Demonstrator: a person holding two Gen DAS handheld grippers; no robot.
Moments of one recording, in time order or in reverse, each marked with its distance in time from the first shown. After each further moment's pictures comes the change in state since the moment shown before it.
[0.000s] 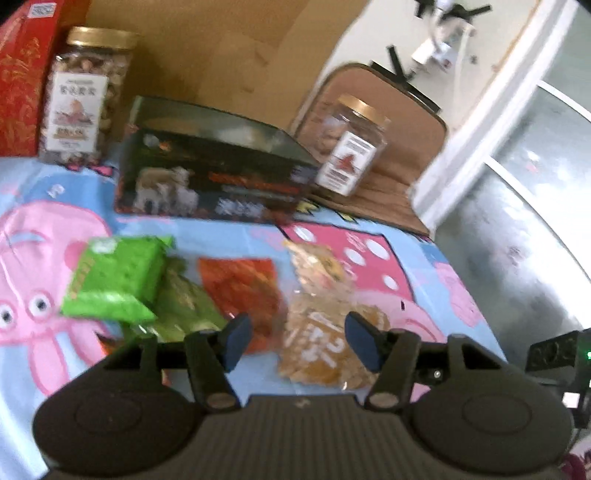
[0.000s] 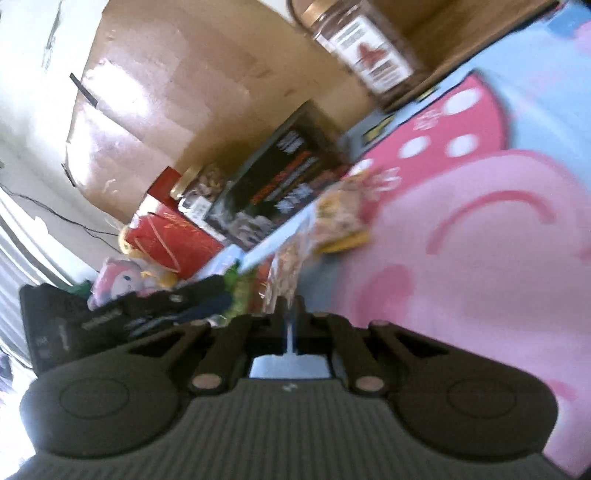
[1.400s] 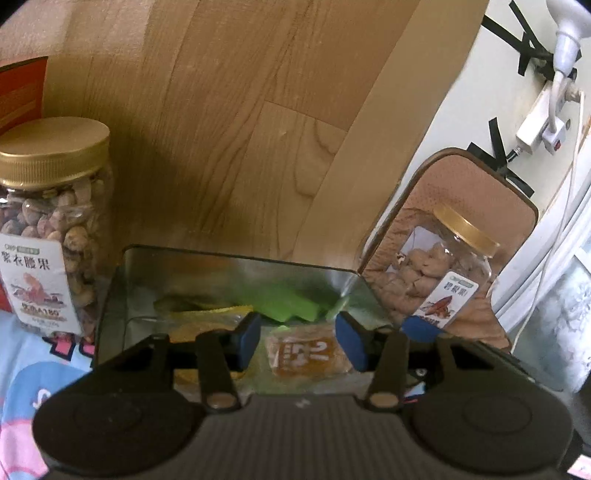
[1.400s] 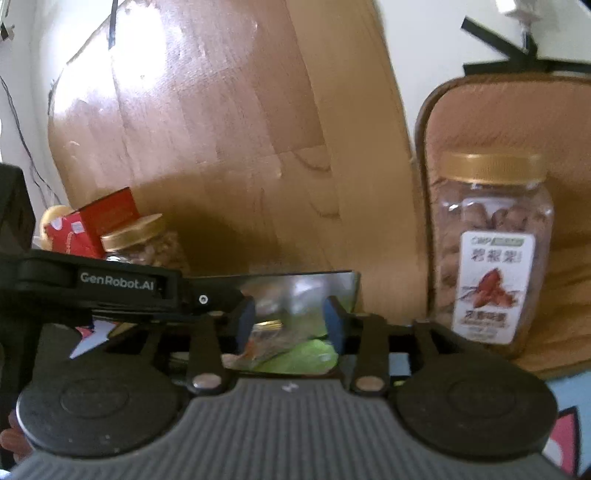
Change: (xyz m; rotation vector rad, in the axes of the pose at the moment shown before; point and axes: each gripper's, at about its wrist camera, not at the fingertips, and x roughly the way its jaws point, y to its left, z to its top) left arm 0.090 0.033 0.161 -0.030 -0.143 0.204; right arm 0.164 0.068 0.138 -0.576 -0.187 -0.162
